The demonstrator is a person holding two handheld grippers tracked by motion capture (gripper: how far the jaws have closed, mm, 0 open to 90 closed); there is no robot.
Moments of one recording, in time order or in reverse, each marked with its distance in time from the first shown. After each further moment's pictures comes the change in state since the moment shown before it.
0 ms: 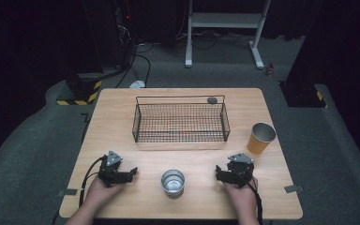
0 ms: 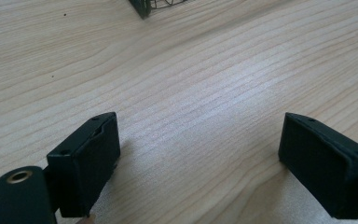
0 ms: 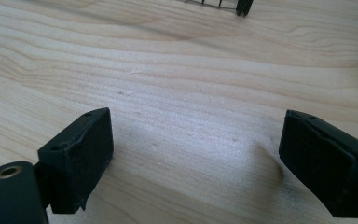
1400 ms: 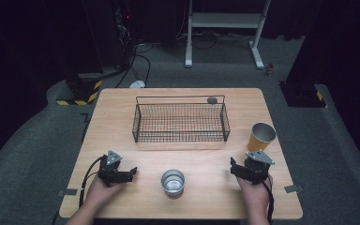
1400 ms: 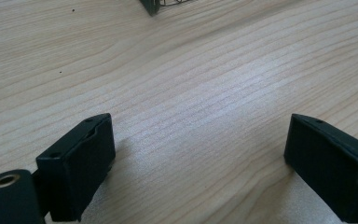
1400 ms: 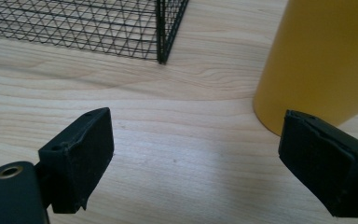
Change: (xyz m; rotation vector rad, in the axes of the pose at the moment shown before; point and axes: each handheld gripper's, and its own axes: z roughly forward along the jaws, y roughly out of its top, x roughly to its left) left arm 0.001 0.001 0.001 0.013 0.020 -0.016; right arm -0.041 0.002 -0.024 -0.149 -0.083 0.075
